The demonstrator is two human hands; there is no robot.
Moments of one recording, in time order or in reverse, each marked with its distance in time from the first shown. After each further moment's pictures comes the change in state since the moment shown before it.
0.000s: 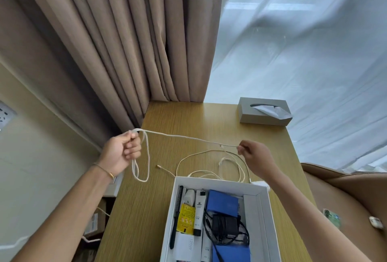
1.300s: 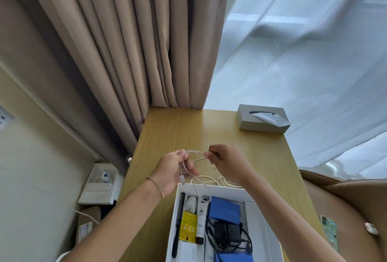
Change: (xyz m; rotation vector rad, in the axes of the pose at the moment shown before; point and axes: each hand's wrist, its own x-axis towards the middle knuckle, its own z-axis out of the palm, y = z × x) left_hand -0.014 -0.058 0.090 0.131 -0.039 -0.177; right_hand -0.008 -0.097 0.016 -0.042 -0.117 -0.295
